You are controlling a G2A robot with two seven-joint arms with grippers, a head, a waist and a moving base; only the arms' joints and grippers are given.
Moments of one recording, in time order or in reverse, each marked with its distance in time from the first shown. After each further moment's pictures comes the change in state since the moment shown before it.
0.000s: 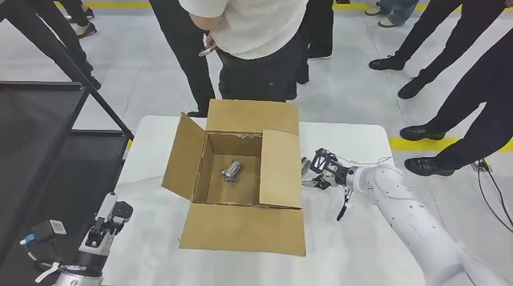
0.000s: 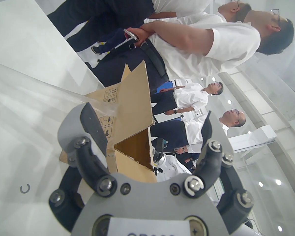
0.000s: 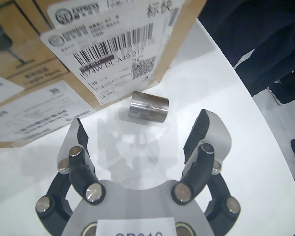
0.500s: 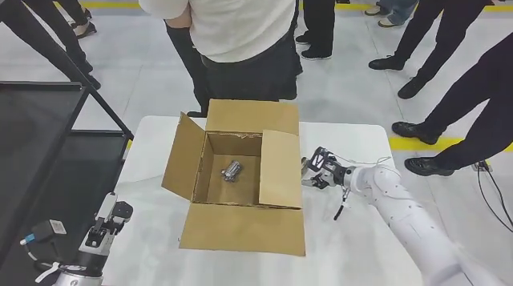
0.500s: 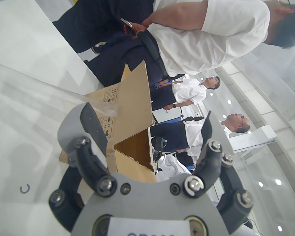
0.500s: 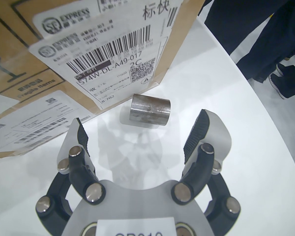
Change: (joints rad) left arm 0.000 0.000 0.000 0.000 0.000 0.000 0.000; right arm 0.000 -0.020 0.014 0.009 0.042 0.039 0.075
